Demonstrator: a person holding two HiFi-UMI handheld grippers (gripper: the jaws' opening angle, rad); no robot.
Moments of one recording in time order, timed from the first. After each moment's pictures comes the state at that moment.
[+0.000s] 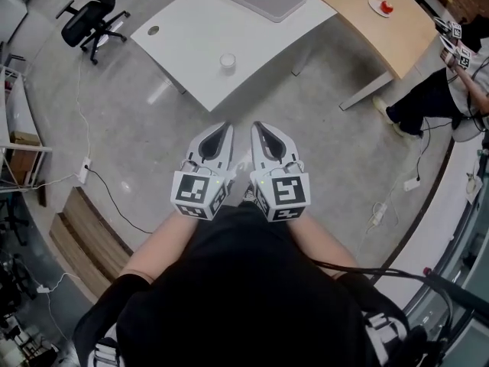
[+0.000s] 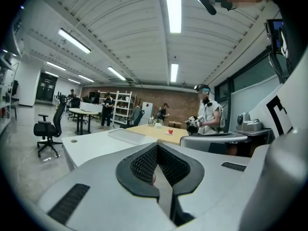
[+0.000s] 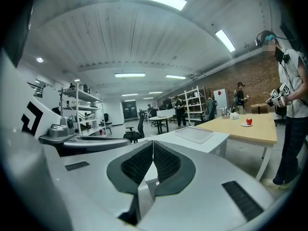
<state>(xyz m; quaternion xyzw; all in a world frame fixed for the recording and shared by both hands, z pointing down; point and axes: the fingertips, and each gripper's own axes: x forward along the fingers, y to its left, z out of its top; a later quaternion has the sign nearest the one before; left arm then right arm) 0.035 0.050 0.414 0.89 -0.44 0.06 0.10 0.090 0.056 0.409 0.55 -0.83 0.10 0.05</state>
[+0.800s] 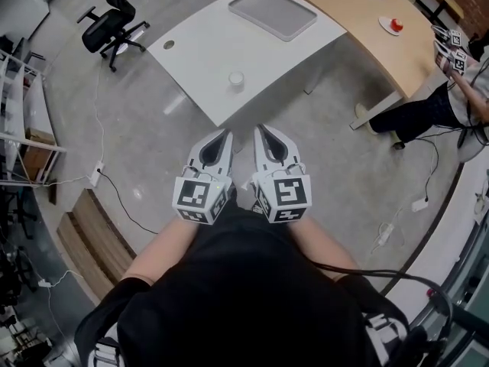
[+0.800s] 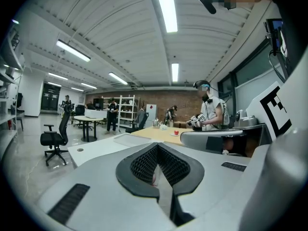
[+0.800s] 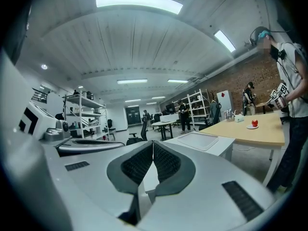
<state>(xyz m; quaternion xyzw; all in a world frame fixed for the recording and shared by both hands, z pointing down) 0.027 0.039 0.389 0.88 -0.47 0.07 0.06 0.091 0.036 0.381 0.53 -0.84 0.09 0.02</state>
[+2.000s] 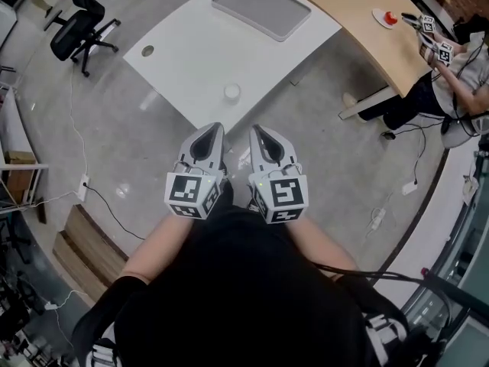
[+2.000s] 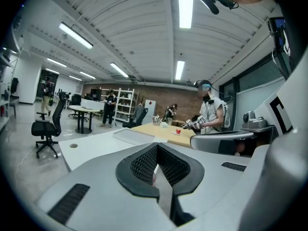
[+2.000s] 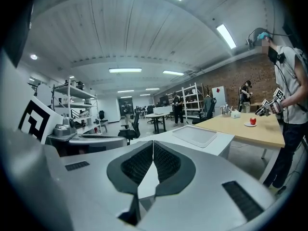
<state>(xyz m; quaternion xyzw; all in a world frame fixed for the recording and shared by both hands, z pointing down) -0.012 -0.092 0.423 0.88 -0.45 0.07 0.11 0.061 -0.074 0.415 0.56 -0.81 0.12 0.07</state>
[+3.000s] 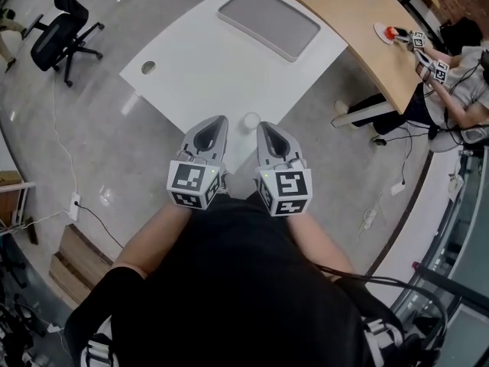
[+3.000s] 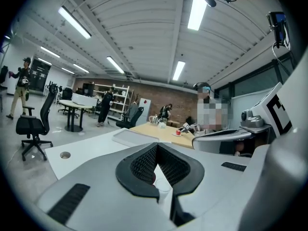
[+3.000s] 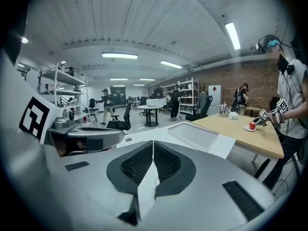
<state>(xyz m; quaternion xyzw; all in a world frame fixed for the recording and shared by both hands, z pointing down) -0.082 -0.233 0.440 0.91 -0.39 0.06 0.13 -0.004 -0.206 0.434 0.60 -0.78 0.12 0.14</state>
